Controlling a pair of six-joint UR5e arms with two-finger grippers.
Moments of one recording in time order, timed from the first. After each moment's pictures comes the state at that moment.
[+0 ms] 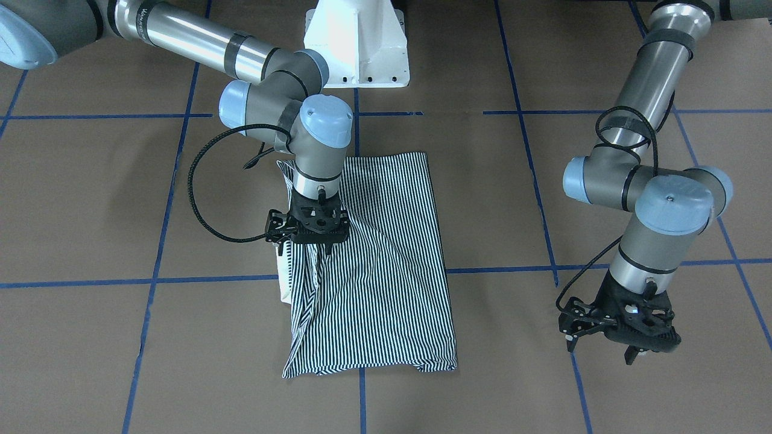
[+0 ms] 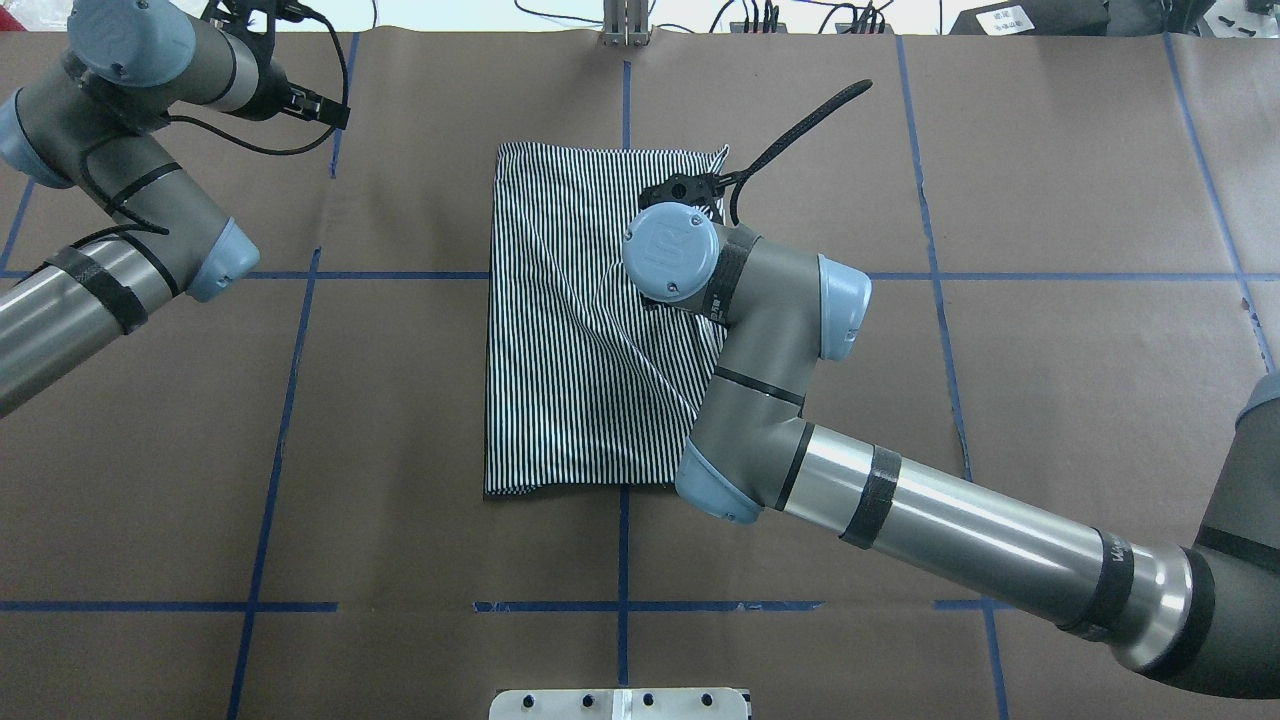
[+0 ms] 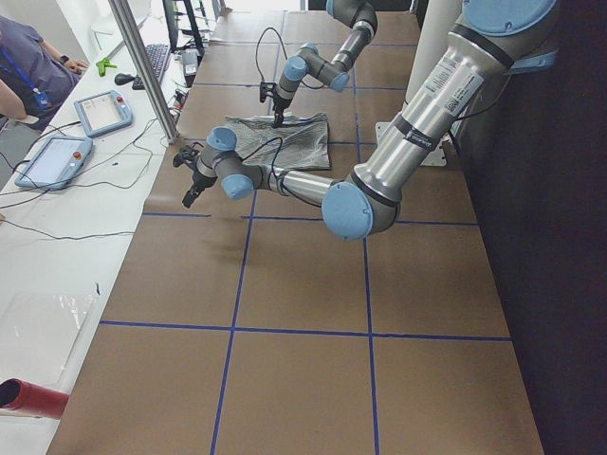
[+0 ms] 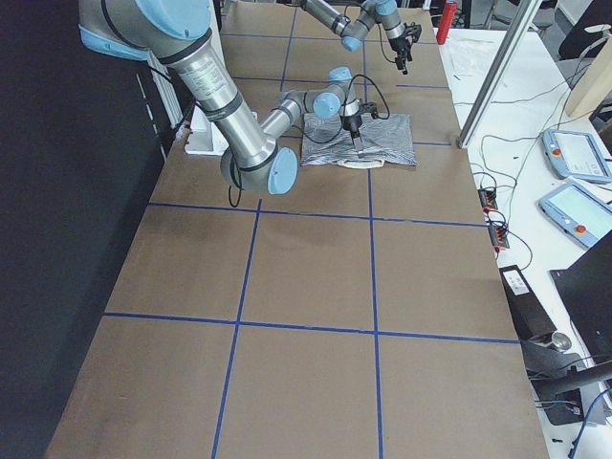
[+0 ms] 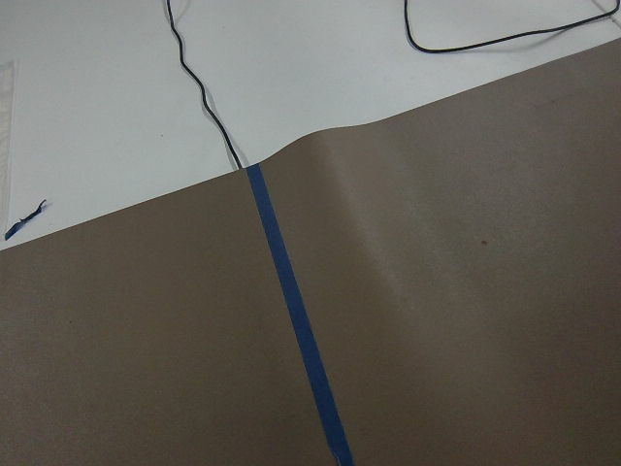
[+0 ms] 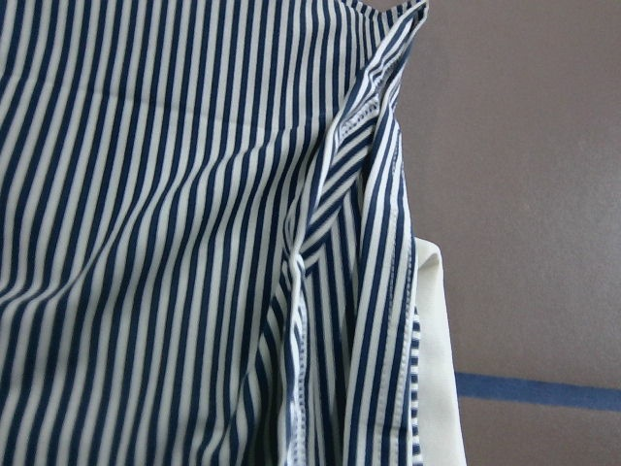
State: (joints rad) left arm -0.98 -2.21 -1.08 -2.34 -1.81 -0.60; right arm 0.54 -0.74 1.34 -1.56 1.52 1.02
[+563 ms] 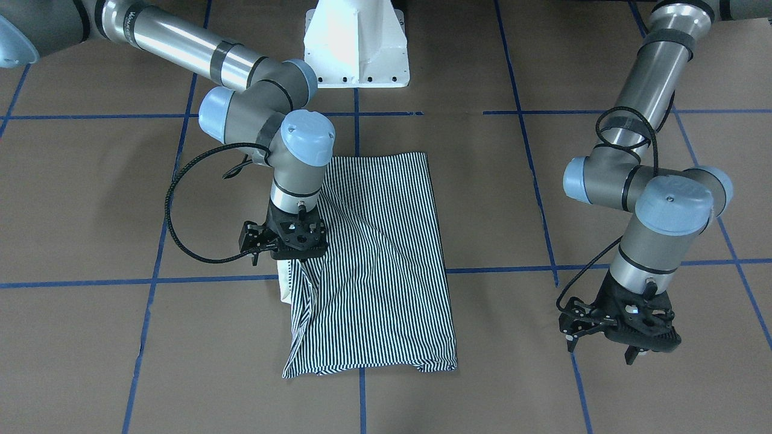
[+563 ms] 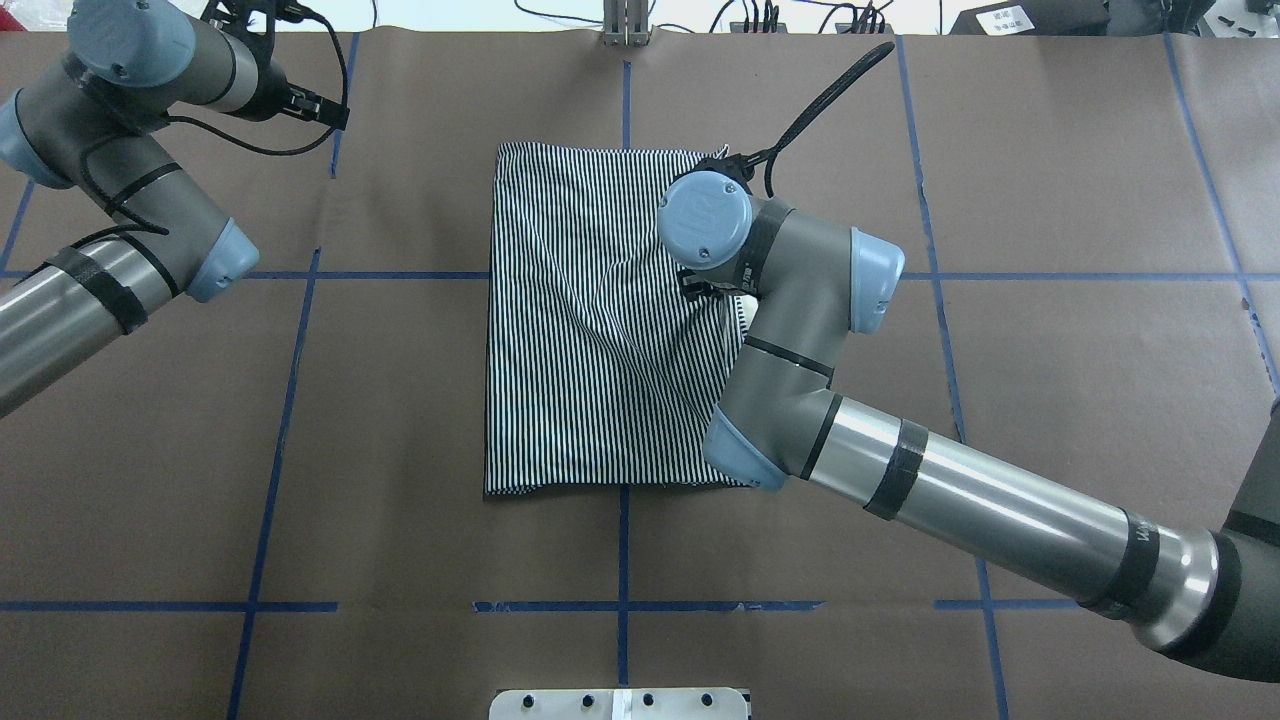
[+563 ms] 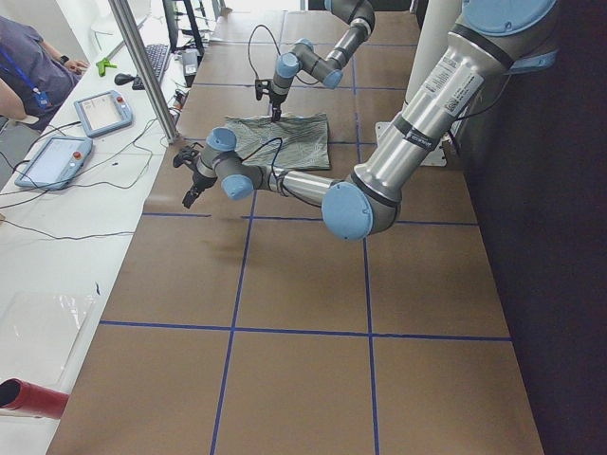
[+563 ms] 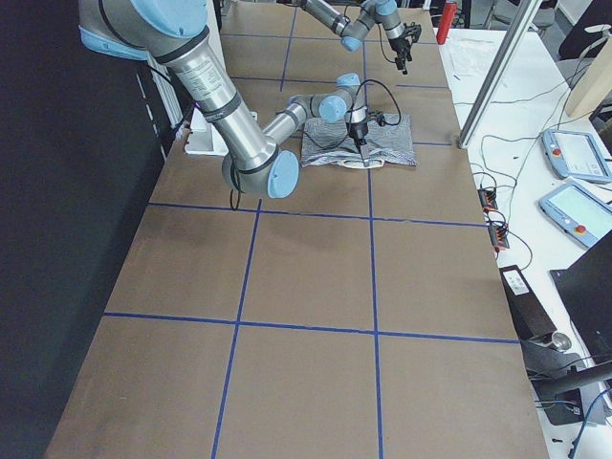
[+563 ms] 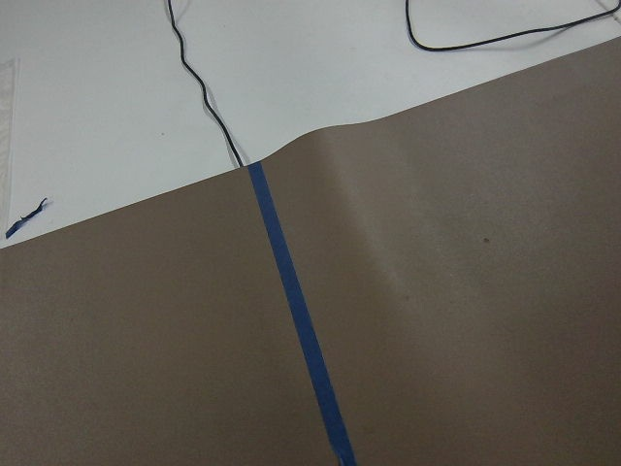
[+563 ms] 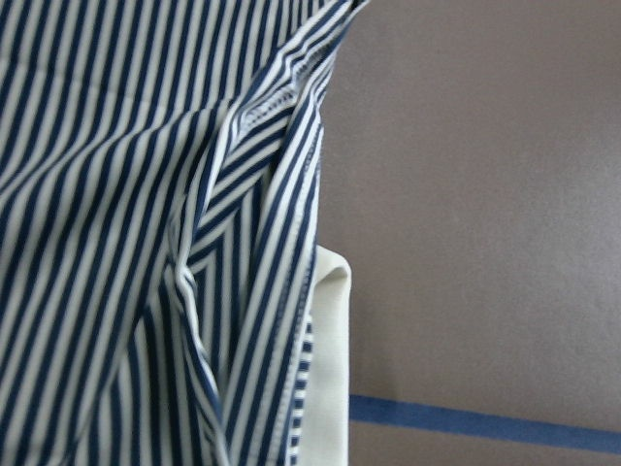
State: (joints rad) left arm -0.98 -2.21 -1.08 -2.34 -1.81 -0.60; right arm 0.60 -0.79 1.35 -1.61 1.56 0.87
